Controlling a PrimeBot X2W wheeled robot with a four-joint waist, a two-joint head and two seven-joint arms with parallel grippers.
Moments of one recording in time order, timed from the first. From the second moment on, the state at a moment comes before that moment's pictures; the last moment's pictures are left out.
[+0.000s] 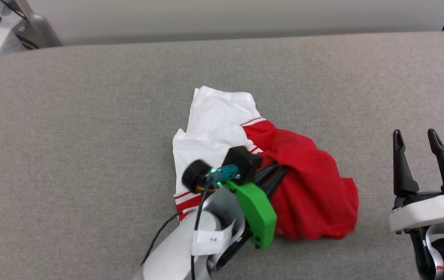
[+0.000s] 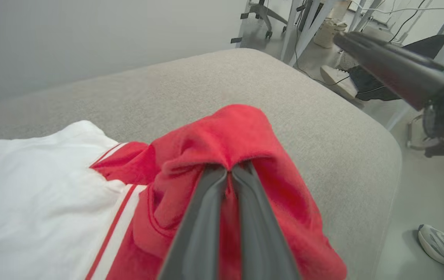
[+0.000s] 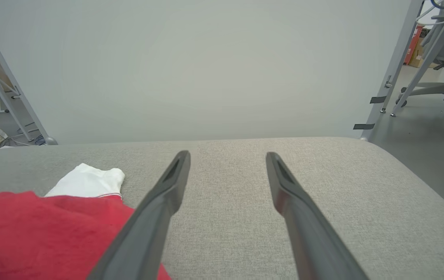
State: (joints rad) left arm -0.45 0.06 -0.69 0.22 -0.45 -0.10 0.10; right arm -0.06 -0.05 -0.11 -0.16 0.14 0.13 -0.04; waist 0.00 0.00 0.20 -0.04
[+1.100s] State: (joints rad) left arm -0.26 0.15 -0.58 0.20 -0.44 0.05 -0.22; right arm -0.04 -0.05 -0.08 -0.12 0.13 0.13 -0.03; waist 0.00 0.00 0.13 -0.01
